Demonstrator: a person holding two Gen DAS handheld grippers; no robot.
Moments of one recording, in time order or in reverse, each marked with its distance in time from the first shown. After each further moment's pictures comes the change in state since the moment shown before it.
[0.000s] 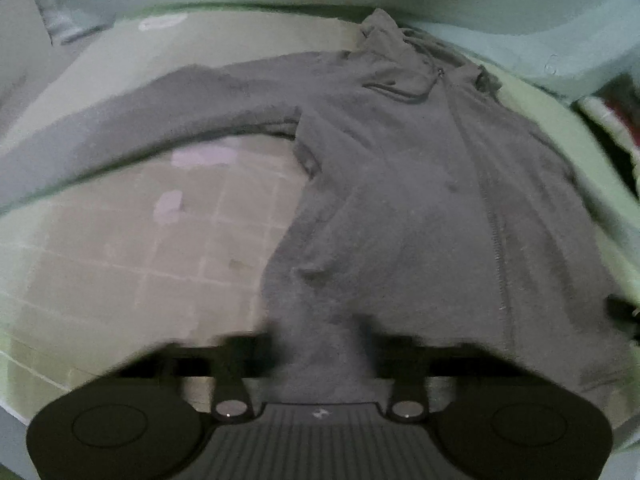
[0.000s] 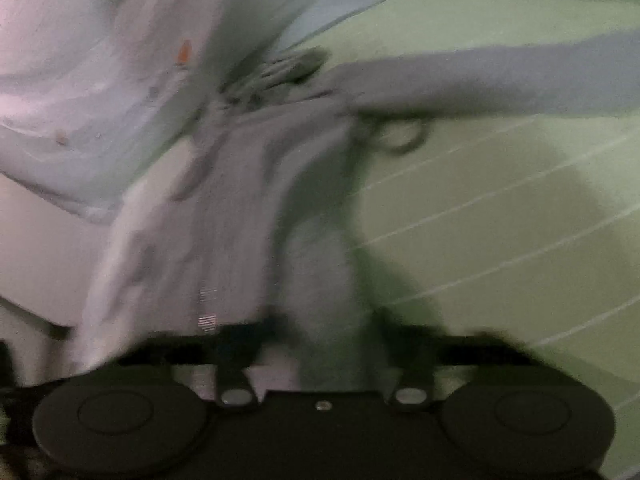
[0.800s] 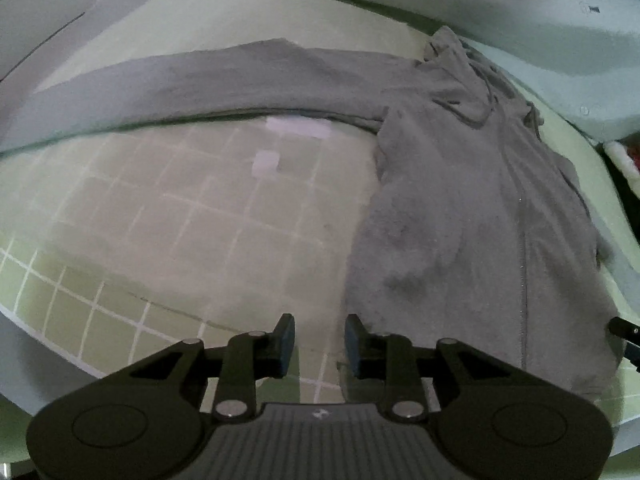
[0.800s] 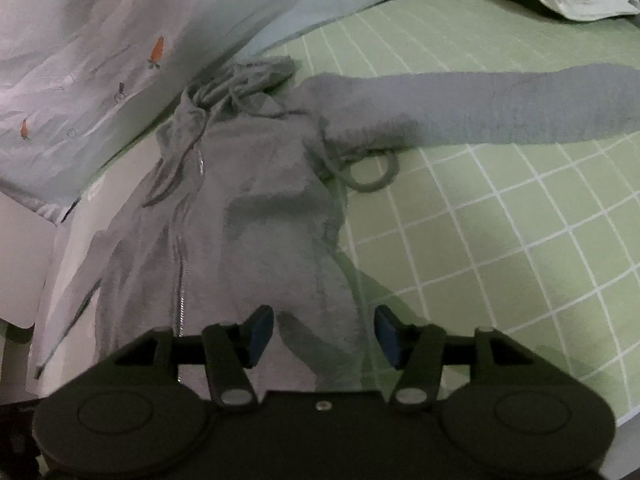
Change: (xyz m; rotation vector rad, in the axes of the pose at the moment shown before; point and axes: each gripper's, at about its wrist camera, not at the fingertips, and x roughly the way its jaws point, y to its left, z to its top) left arm -0.032 0.045 -0.025 -0.151 0.028 0.021; right arm -0.011 0.021 0.009 -0.058 -0.022 -0.267
